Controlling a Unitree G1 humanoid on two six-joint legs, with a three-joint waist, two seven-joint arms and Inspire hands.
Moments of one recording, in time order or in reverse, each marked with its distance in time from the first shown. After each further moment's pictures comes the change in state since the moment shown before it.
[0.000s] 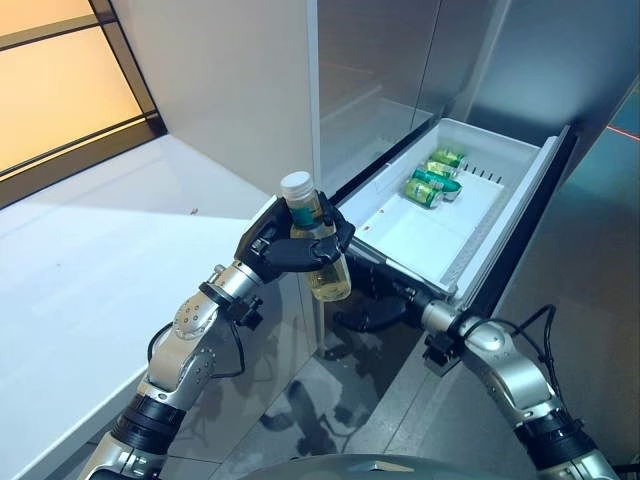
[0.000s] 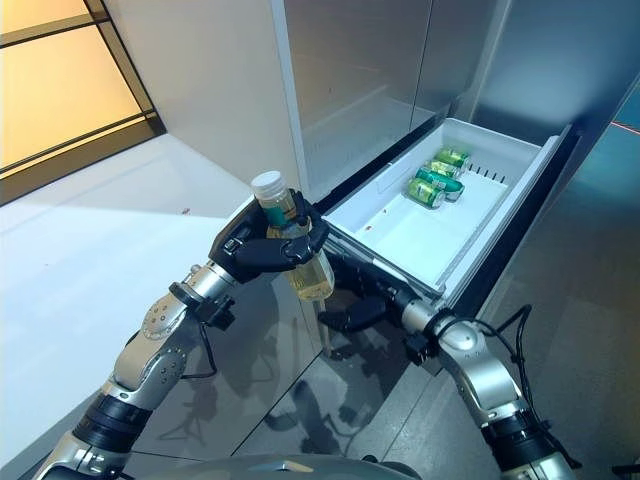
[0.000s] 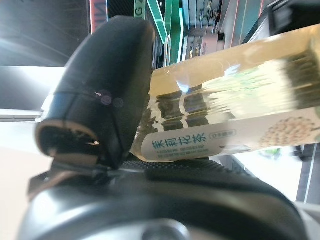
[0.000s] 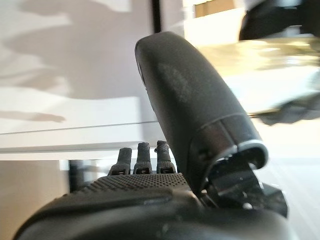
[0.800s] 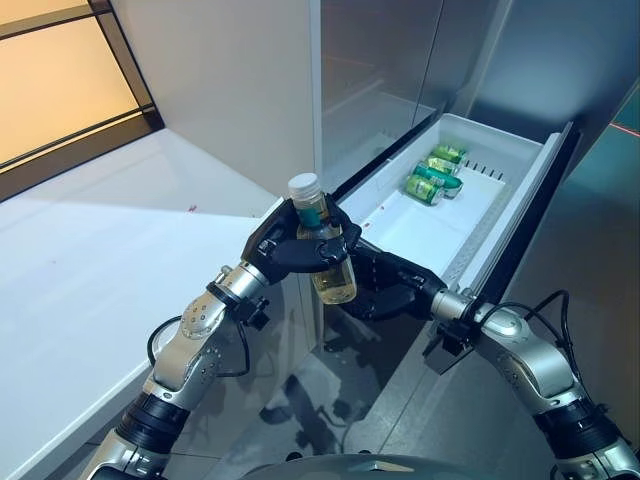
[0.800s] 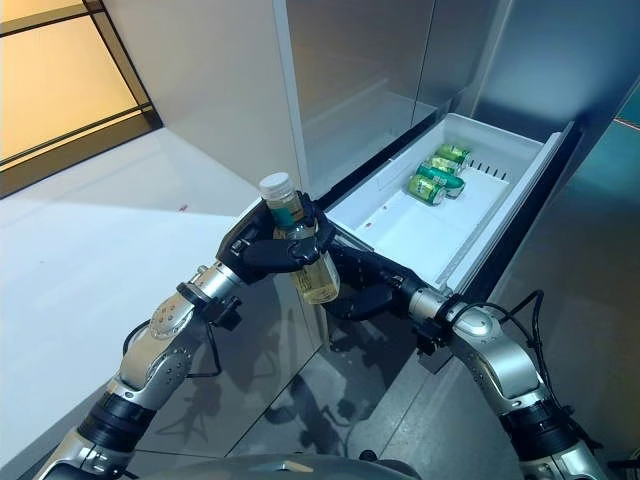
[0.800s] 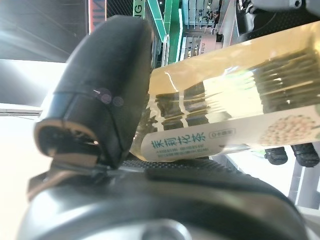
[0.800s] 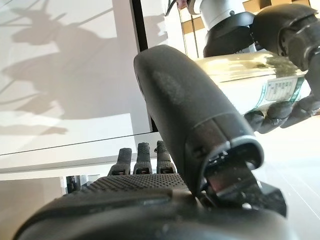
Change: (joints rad) left arm -0.038 0.001 -0.039 -0.001 0.026 -0.016 0.079; right arm -0.051 -0.111 0.018 -0.044 0.131 0.133 0.041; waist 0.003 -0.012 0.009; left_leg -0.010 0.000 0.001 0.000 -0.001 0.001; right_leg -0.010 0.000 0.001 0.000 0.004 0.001
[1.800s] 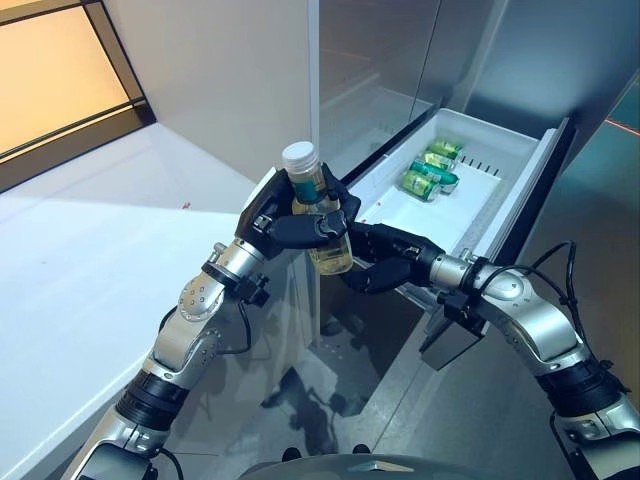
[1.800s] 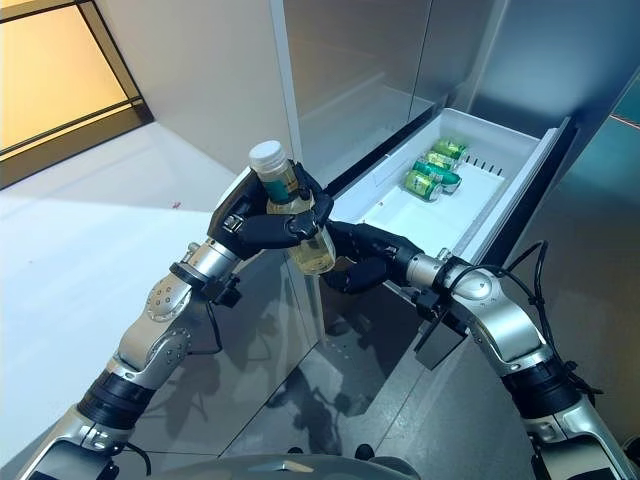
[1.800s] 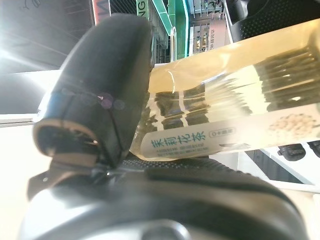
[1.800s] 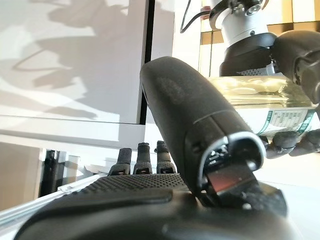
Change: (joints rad) left arm -0.087 0.036 -0.006 -0.001 0.014 -0.061 0.079; right arm -0.168 -0.061 0.029 -0.022 -0.090 0.011 0.034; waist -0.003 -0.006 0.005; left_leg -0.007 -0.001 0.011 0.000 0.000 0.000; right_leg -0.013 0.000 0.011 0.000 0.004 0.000
